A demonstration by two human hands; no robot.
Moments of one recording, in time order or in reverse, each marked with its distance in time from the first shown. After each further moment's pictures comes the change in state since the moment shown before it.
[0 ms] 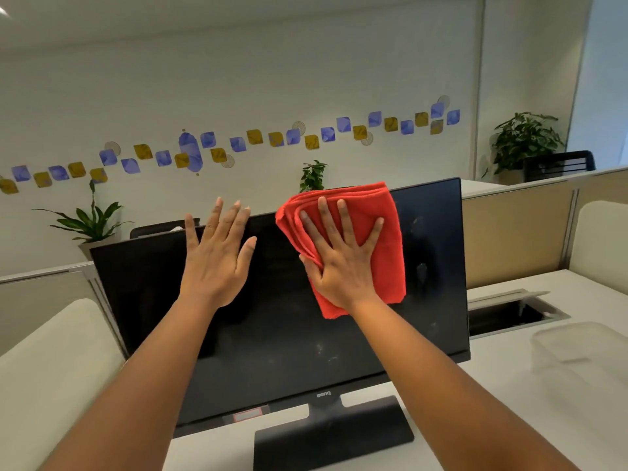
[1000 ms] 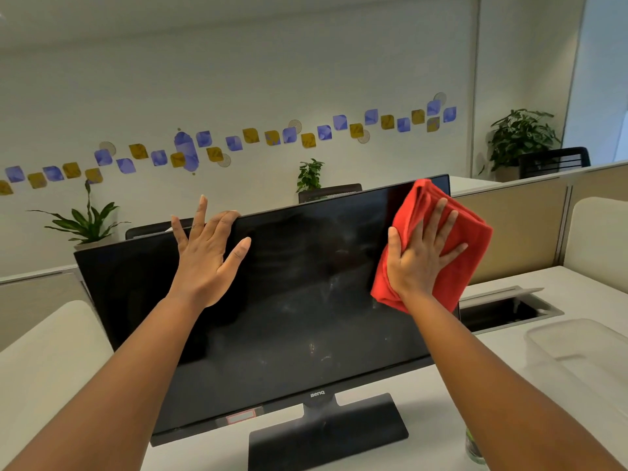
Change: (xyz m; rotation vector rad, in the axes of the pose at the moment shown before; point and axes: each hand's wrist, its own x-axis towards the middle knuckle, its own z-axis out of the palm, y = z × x) left_hand 0.001 0.003 -0.005 -0.227 -0.001 -0.041; right_hand -0.020 0.091 -0.019 0.158 -0.036 0.704
